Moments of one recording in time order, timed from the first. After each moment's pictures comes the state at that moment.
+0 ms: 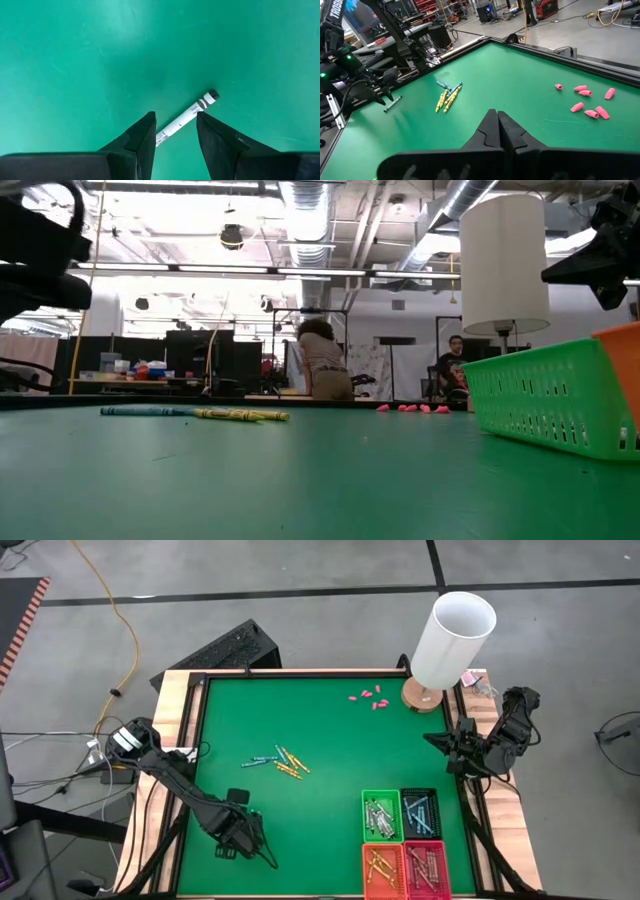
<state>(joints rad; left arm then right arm) -0.67 1.67 1.02 -0.90 0.00 -0.56 0.90 0.08 0.39 -0.91 1.20 0.91</state>
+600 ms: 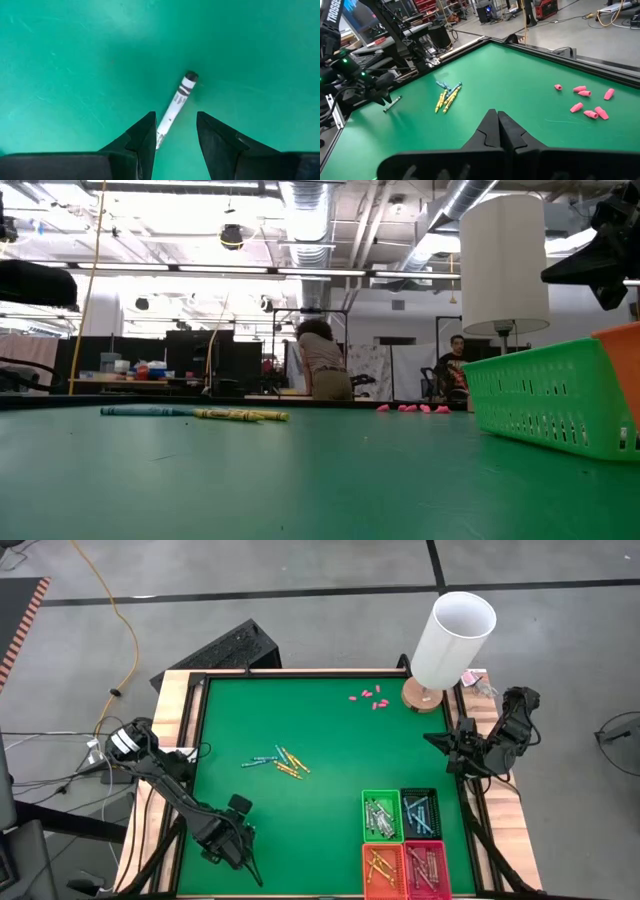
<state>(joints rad) -0.77 1.67 1.00 -0.87 -0.06 -0.30 0.90 0.08 0.39 -0.91 1.21 0.91</state>
